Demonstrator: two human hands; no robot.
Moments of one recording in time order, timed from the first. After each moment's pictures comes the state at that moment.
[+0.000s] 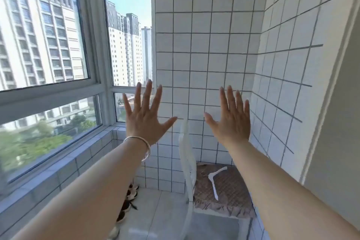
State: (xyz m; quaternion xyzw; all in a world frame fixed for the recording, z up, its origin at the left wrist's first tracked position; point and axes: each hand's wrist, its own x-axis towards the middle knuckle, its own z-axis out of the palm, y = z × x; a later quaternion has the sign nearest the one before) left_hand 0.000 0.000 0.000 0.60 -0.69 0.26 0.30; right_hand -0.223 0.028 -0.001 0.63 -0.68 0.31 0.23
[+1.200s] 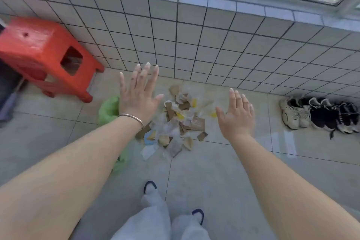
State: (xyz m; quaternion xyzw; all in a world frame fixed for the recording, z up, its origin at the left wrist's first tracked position) left_hand 0.278 0.614 -0.376 0.99 -0.13 0.04 0.03; right_hand 0.210 0.368 -0.391 0.98 -0.18 -0.07 -0.10
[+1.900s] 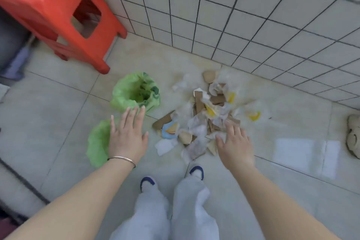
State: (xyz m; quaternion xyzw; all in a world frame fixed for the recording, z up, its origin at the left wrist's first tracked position) left_hand 0.302 0.728 -0.613 0.99 0.04 -0.13 0.03; right_hand 0.307 0.459 -0.620 0.96 -0.08 -0.26 -0.09
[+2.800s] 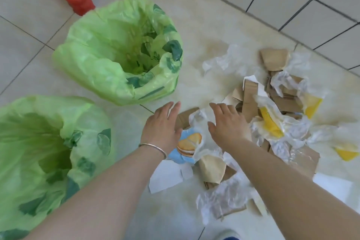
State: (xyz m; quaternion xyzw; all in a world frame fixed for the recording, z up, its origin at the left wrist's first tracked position) left_hand 0.379 0.736 -1.063 0.97 0.05 -0.20 0.15; right_hand 0.436 0.565 -1.048 0.95 0.18 -0.25 0.00
